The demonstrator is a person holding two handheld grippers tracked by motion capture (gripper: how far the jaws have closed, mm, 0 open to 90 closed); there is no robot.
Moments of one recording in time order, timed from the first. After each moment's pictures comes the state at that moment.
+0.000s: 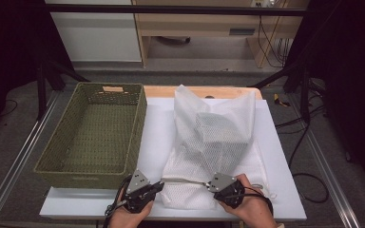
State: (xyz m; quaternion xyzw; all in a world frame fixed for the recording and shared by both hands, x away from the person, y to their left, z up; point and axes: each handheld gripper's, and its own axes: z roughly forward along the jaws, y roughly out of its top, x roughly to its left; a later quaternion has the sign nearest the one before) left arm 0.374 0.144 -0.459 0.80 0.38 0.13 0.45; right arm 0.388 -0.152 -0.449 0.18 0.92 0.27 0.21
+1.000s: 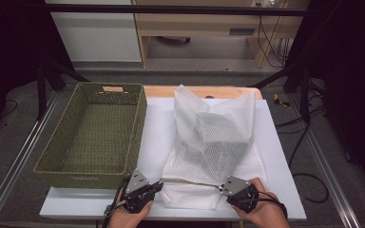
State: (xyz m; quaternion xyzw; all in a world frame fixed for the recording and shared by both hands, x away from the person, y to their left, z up) left arm 0.374 0.147 -0.458 0.80 0.38 0.13 0.45; right arm 0.374 -0.184 -0.446 0.20 0.92 0.25 0.22
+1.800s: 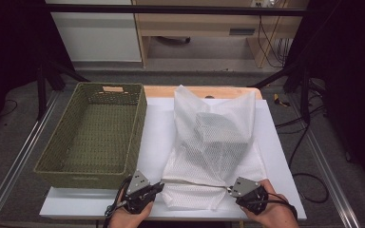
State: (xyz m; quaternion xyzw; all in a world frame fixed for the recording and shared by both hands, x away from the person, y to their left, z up) left arm 0.372 0.144 -0.458 0.80 0.38 0.13 0.45; right arm 0.370 -0.204 -0.442 0.20 0.92 0.24 0.22
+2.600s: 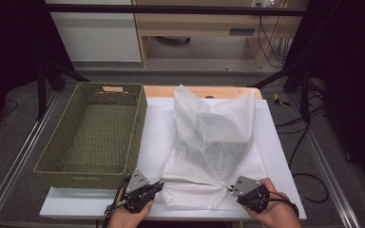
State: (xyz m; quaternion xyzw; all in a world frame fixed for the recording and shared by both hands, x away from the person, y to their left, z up) left arm 0.373 0.145 -0.456 0.80 0.38 0.13 0.45; right arm 0.372 -0.208 -0.440 0.20 0.93 0.23 0.22
